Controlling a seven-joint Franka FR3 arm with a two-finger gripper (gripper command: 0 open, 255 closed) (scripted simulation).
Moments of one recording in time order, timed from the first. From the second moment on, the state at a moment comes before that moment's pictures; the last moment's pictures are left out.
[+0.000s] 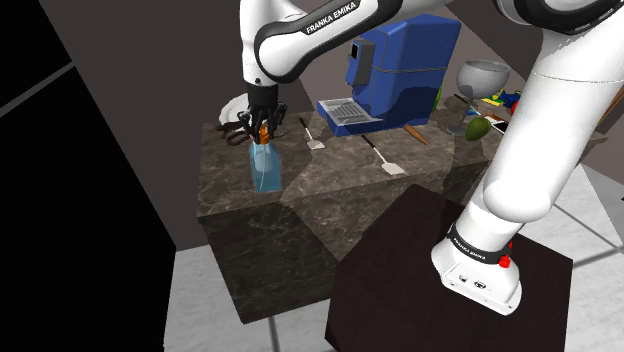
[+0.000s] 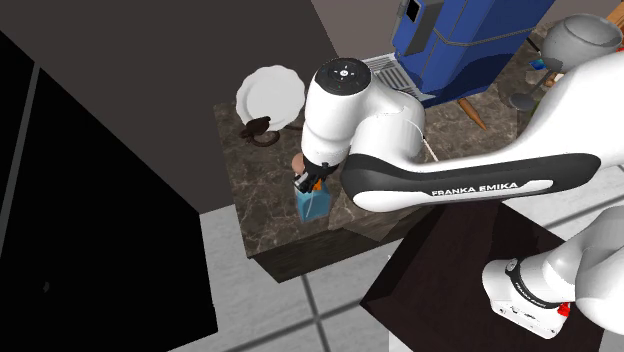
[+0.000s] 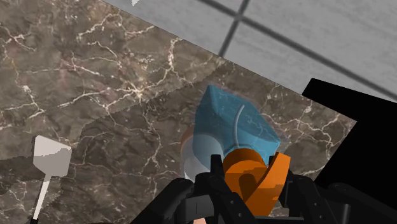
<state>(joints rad) 0.03 0.11 0.35 -1.97 -0.07 2.18 0.54</state>
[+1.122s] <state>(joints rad) 0.03 0.07 0.35 -1.87 -0.05 2.04 0.52</state>
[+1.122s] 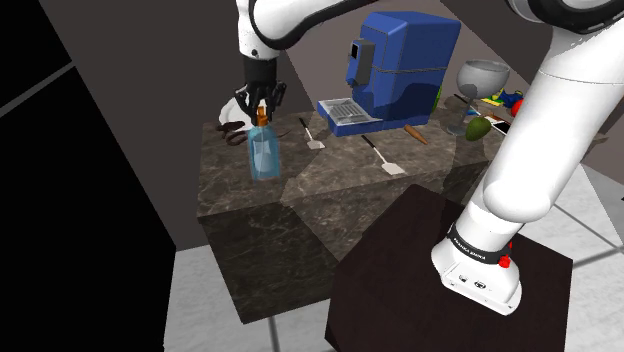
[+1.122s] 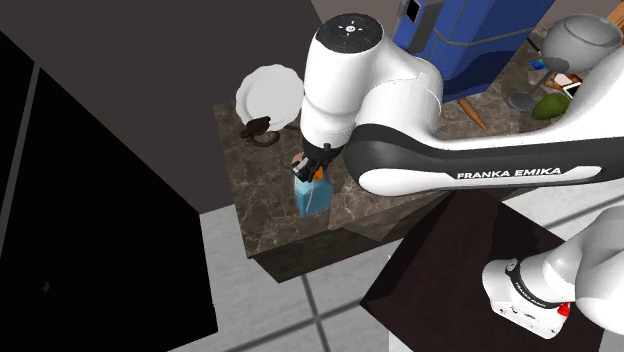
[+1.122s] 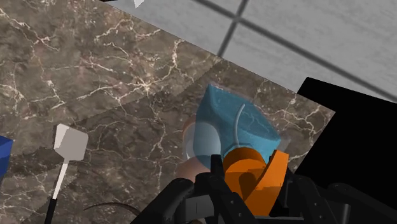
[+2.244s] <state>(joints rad) 0.03 0.06 0.35 -1.65 -0.04 1.81 0.51</state>
